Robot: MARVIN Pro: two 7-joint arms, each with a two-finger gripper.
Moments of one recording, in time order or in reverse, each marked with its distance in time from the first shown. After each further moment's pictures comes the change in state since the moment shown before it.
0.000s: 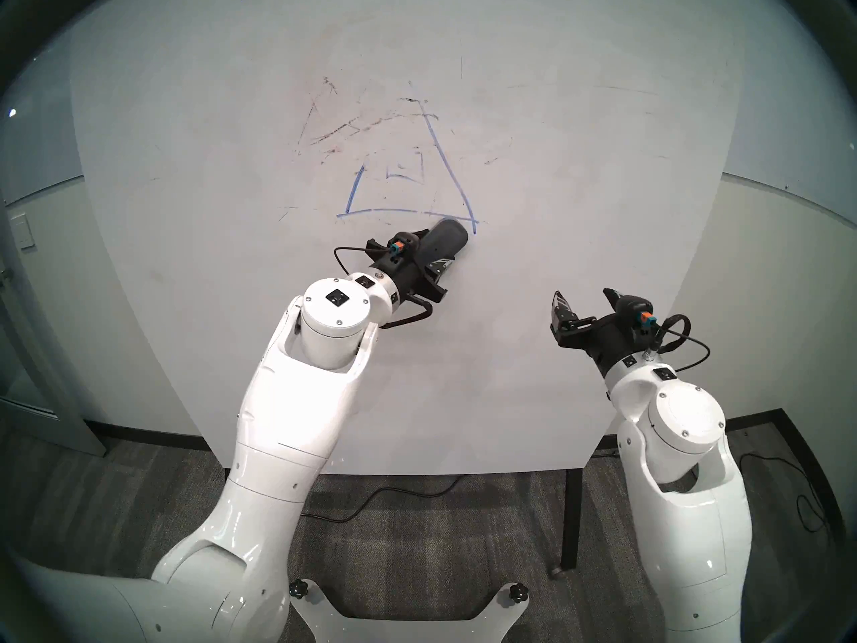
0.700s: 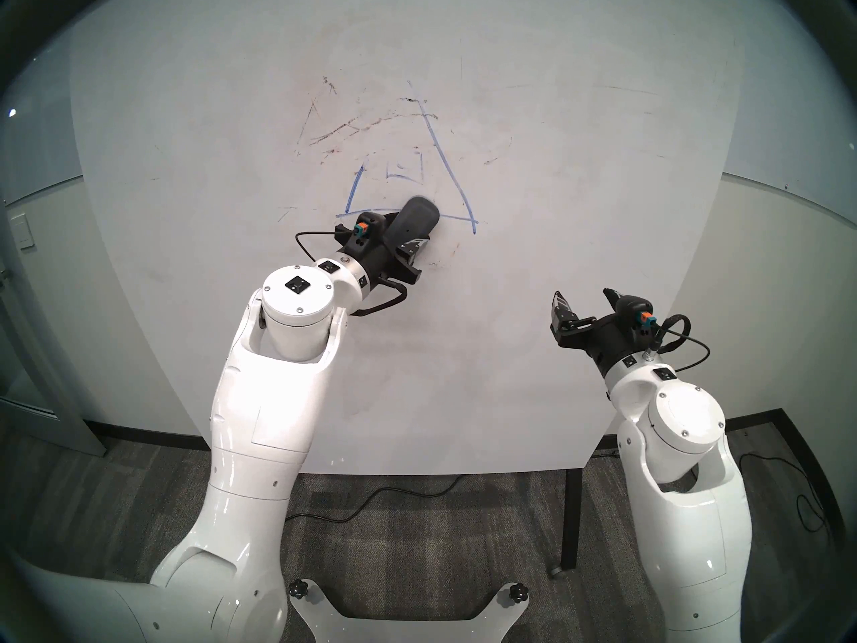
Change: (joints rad) left arm 0.028 0.002 -0.103 -0.128 -0.015 0.028 -0.038; right arm 0.000 0.000 0.000 0.001 0.000 0.000 0.000
